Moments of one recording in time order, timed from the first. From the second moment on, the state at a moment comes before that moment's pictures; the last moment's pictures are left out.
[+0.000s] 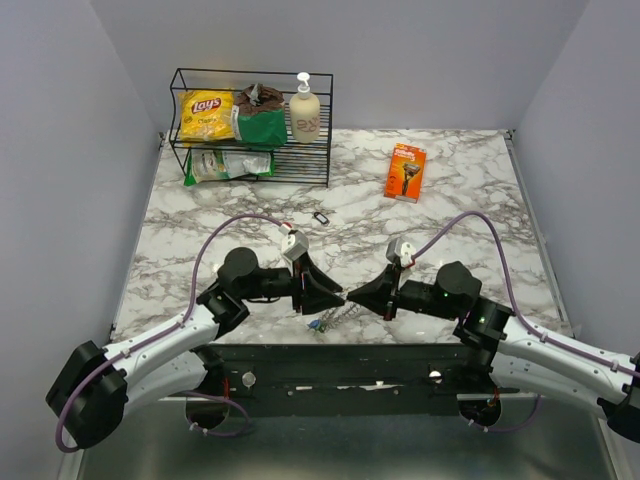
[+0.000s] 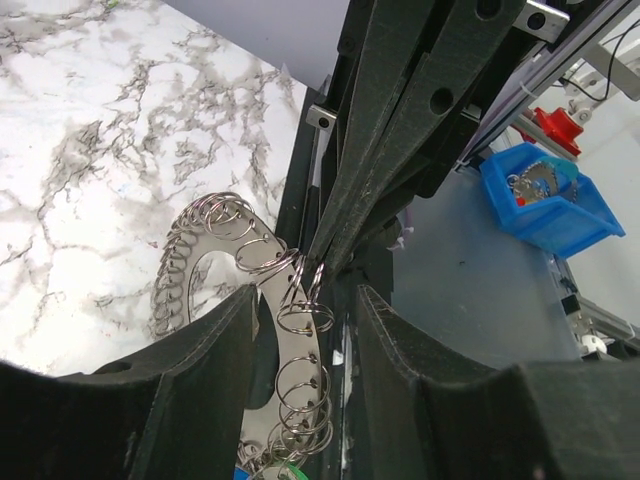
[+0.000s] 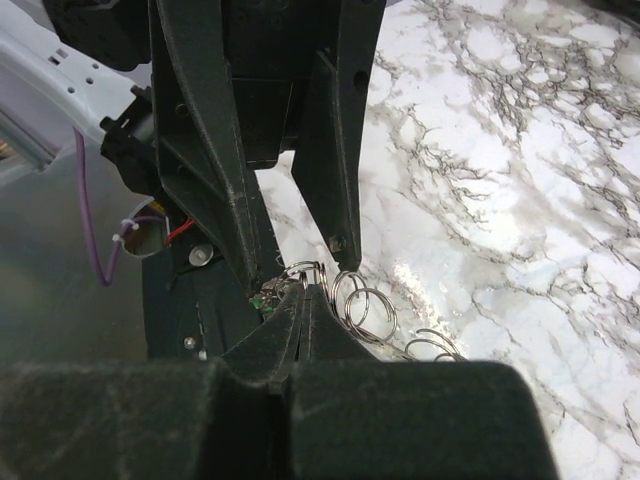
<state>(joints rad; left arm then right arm) -0.74 0.94 0.40 0.55 0.76 -0.52 0.98 0.74 0.45 0.21 -0.30 0.21</state>
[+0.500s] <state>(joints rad) -0.77 1.00 0.40 0.61 0.81 -0.54 0.98 0.70 0.45 0.22 -0.31 0.21</state>
